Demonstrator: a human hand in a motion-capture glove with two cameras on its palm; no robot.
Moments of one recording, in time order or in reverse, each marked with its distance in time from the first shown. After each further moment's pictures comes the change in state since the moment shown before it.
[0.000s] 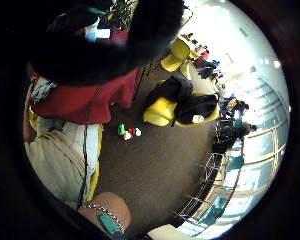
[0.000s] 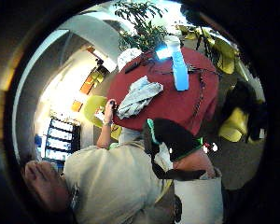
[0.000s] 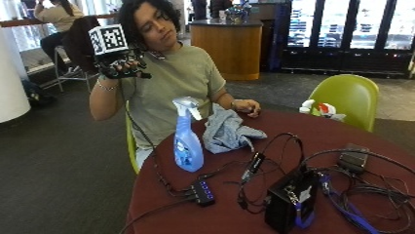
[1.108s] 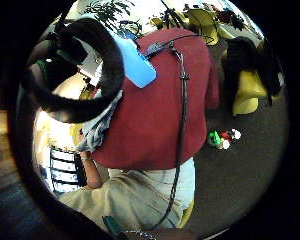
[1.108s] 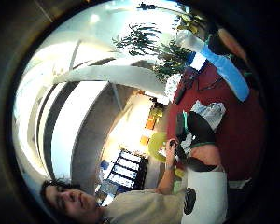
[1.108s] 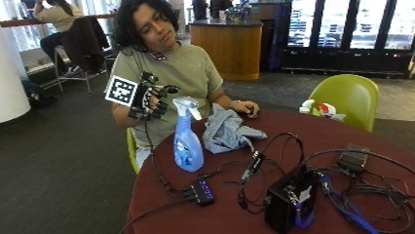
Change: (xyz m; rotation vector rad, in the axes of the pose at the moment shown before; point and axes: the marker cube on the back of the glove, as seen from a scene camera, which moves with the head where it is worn) arm -0.050 -0.070 0.127 0.246 -0.933 0.403
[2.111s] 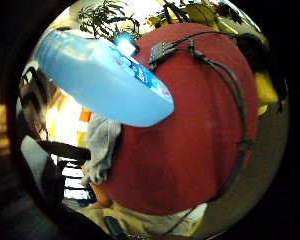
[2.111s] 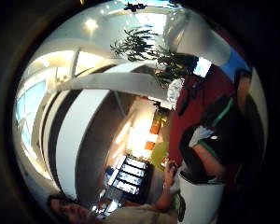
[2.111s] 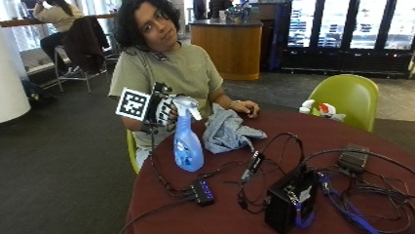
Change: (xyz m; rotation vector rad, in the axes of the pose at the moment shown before) arm 0.019 -0.073 0.046 -0.004 -0.032 -0.026
